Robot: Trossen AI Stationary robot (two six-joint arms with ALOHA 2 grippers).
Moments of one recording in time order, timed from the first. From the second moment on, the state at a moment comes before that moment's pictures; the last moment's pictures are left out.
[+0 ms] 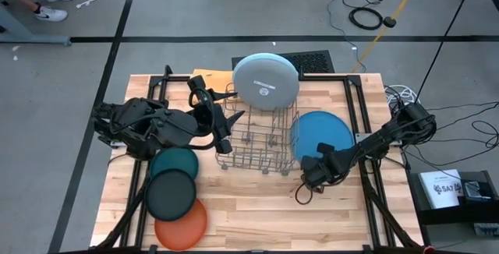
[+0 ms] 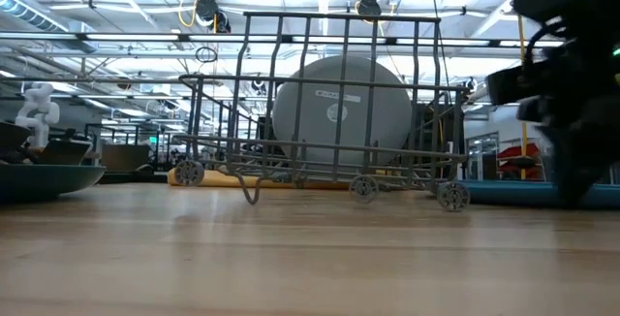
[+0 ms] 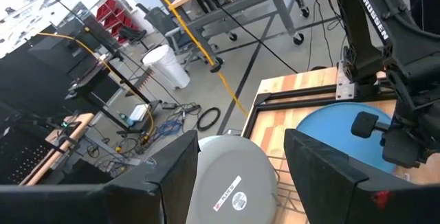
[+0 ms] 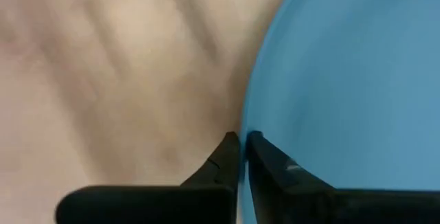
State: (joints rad) left arm -0.38 1.72 2.35 -1.06 -0.92 0.19; right arm 0.47 1.56 0.75 -0.72 0.19 0.78
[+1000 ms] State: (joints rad) left arm -0.32 1.75 2.35 -1.07 -0.59 0.30; right arm 0.83 1.53 1.58 -1.43 0.80 1.04
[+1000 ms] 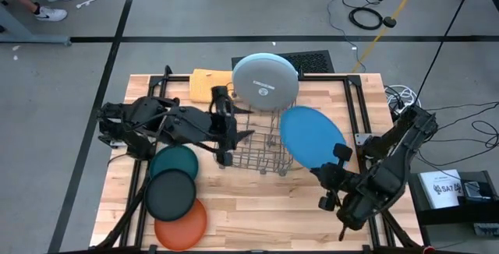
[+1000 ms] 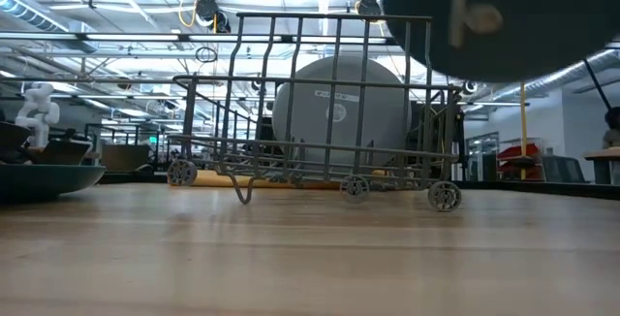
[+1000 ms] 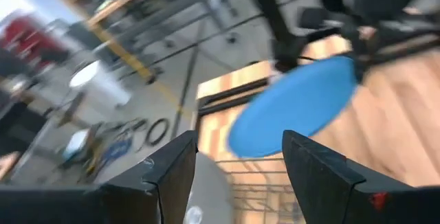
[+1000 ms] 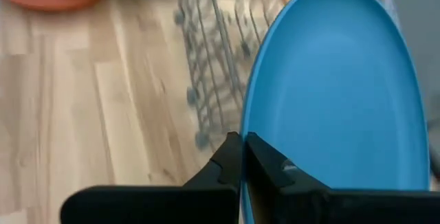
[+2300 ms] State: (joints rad) left arm -0.22 1.91 2.35 -1.44 -0.33 0.68; right arm 0.75 1.53 1.76 -1.05 0.82 0.26
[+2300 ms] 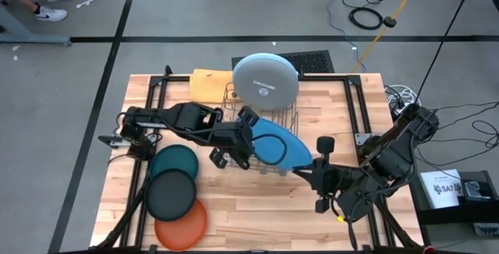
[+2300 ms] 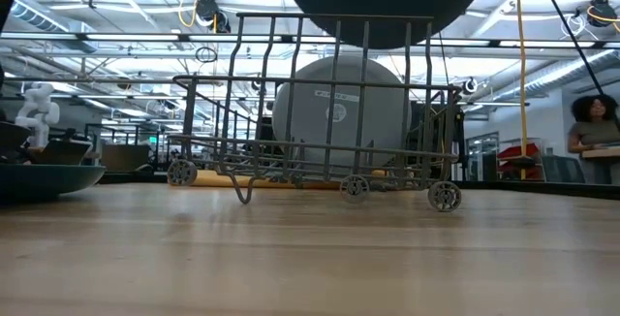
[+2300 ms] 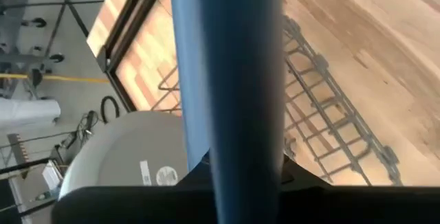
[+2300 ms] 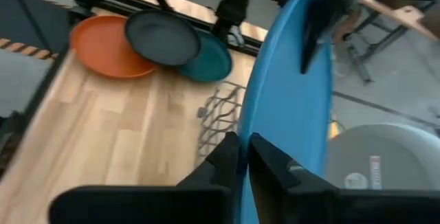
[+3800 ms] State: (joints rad) left arm 0.59 2.04 2.35 -1.55 0.52 0.75; right arm 0.90 1.49 1.69 -1.21 1.10 0.37
